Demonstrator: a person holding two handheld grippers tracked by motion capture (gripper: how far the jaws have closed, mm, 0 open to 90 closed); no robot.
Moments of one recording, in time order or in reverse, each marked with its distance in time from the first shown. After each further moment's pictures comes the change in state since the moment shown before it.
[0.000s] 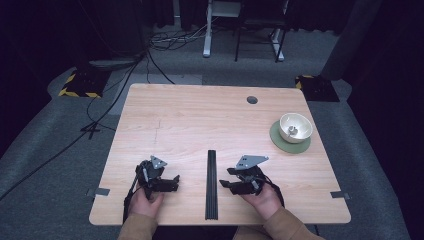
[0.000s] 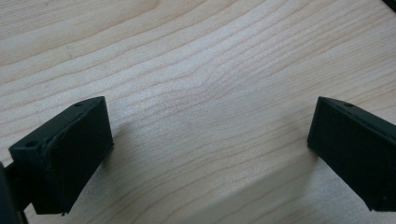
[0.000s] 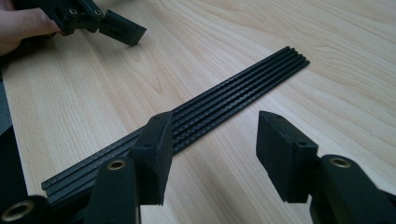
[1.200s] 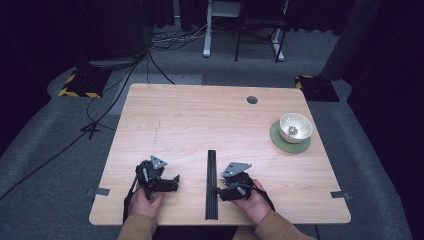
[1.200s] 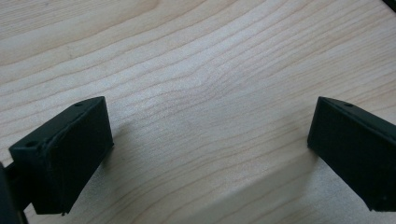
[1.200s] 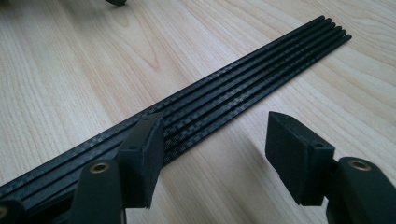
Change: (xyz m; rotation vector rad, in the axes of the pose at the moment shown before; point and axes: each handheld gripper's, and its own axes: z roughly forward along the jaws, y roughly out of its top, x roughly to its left) left arm 0.000 0.000 0.000 0.000 0.000 0.000; right arm 0.015 -0.010 0.037 0.079 -0.059 -0.045
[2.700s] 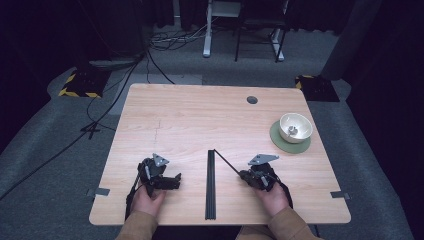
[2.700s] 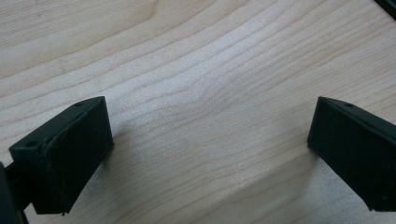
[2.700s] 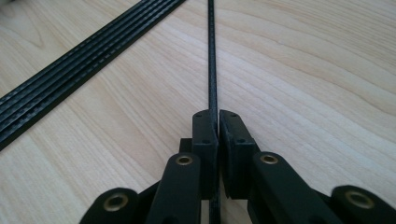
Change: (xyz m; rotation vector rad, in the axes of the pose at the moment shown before) left arm -0.001 0.007 0.005 0.003 -0.001 0.004; right arm -0.057 -0.034 -0.031 0.015 -0.100 0.223
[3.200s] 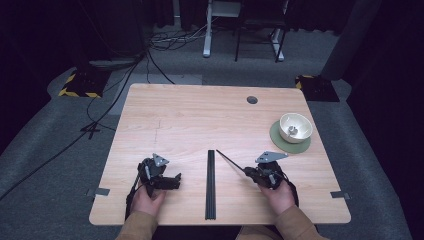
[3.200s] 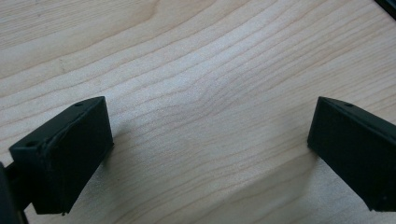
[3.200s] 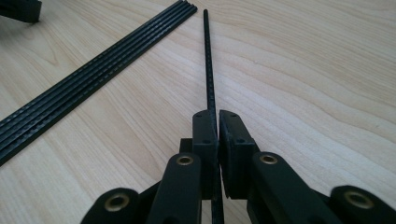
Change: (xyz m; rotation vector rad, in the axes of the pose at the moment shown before) left arm 0.000 0.000 0.000 0.001 0.000 -0.001; right arm -0.009 0.003 -0.023 -0.057 0.009 -0.012
